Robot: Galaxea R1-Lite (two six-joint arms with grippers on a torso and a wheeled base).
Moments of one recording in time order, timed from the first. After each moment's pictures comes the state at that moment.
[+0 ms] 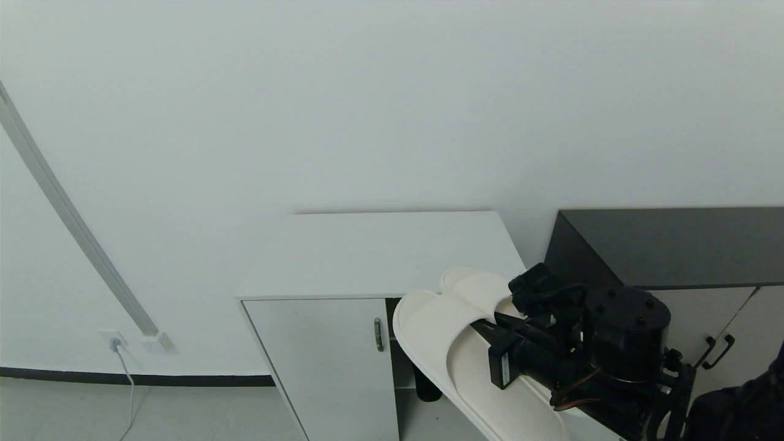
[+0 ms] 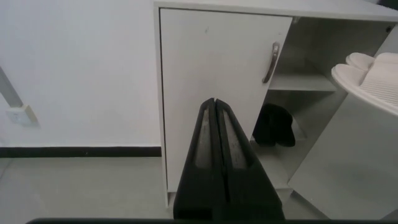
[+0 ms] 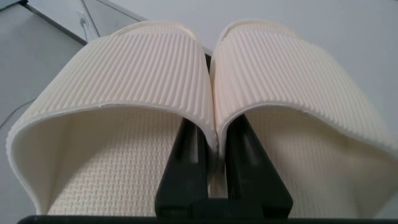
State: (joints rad) left arm 0.00 0.00 0.00 0.00 -0.01 -0.07; right arm 0.77 1.86 -0.51 -1.18 -0.12 0.01
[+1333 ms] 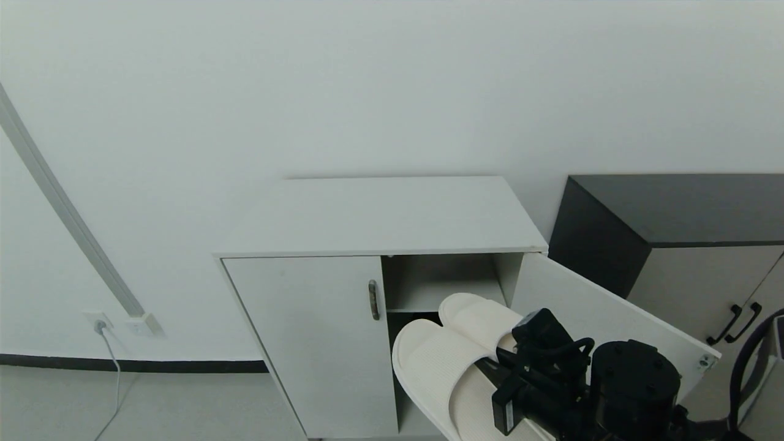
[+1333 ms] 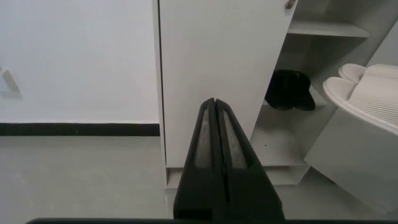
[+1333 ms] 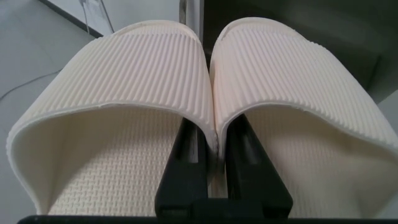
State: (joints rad) left arm 0.00 0.00 0.00 0.00 -0.01 -0.07; right arm 0.84 1.98 -0.32 -1.50 -0.16 0.00
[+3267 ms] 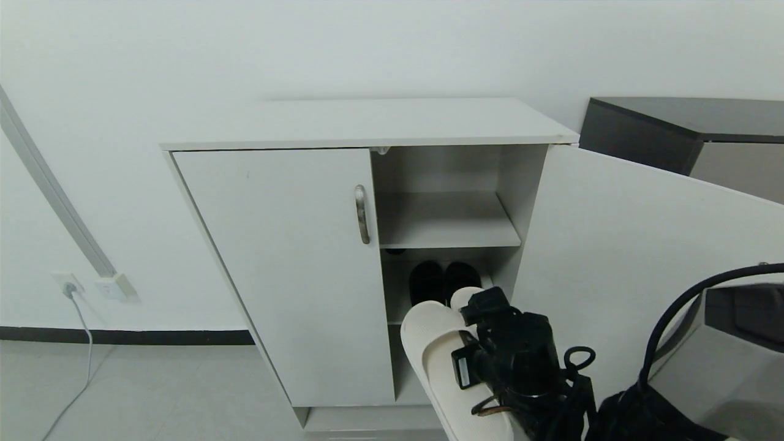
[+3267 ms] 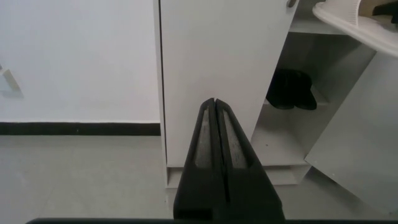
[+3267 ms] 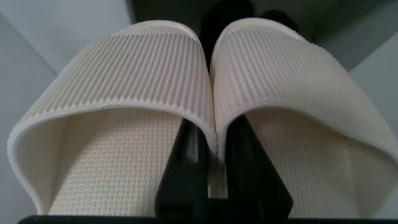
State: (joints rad) left arm 0.00 0.00 0.00 0.00 -0.01 -0.07; right arm 0.87 2.09 -0.71 -1.06 -0.54 0.12
